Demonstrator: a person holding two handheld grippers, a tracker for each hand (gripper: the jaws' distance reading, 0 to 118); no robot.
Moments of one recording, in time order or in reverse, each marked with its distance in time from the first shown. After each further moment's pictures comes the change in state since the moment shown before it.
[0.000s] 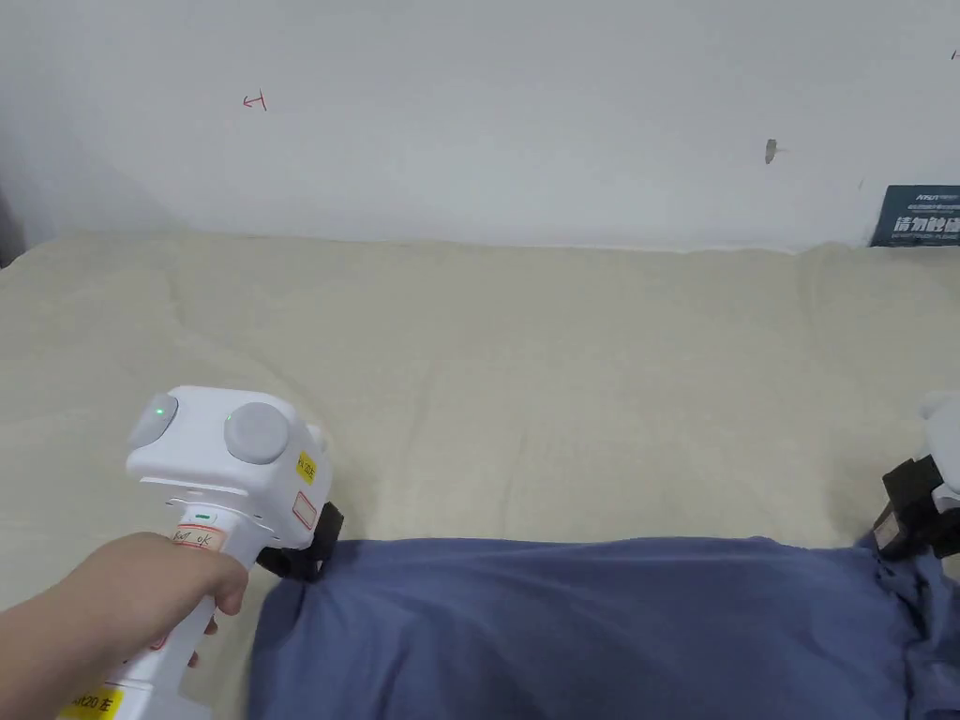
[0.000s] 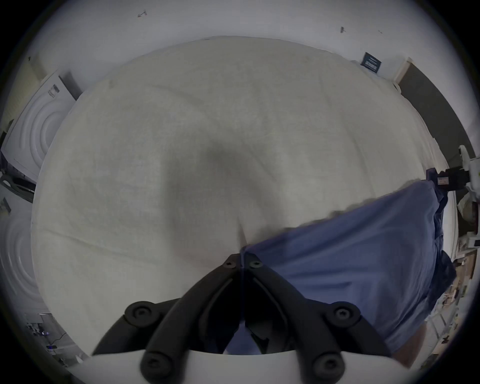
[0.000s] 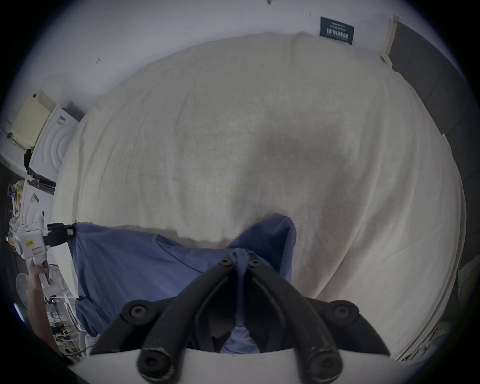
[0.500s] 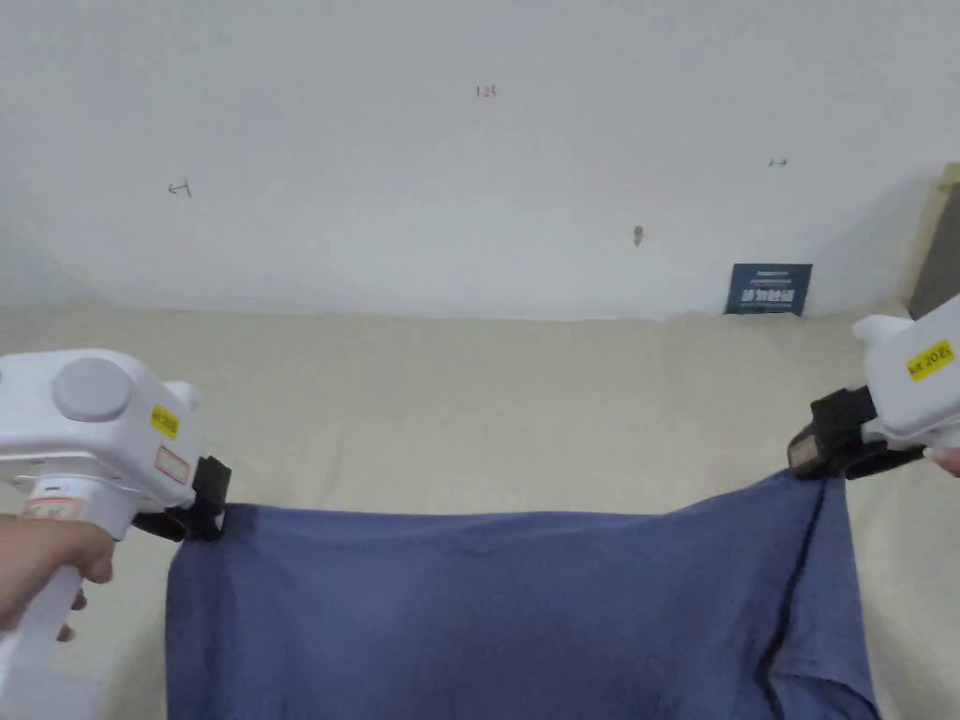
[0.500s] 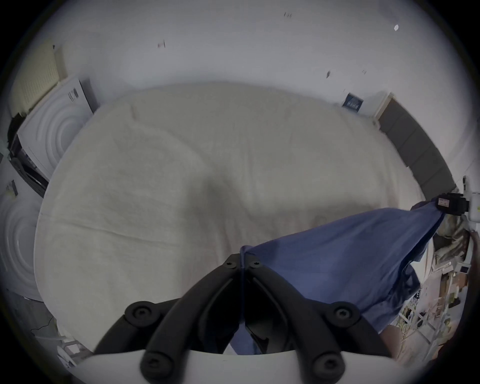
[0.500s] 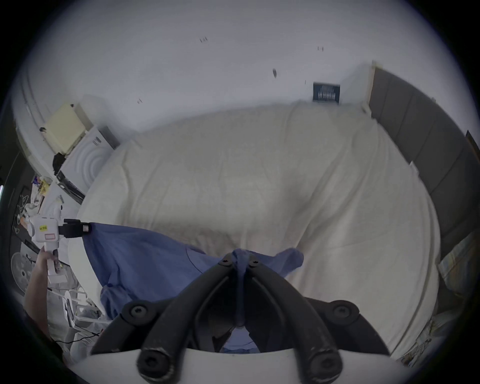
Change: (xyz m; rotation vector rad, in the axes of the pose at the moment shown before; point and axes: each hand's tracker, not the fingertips) left arm -0.006 -0.024 0.146 0.237 -0.094 0.072; right arm -0.005 -0.090 0.193 0.352 0.067 0.056
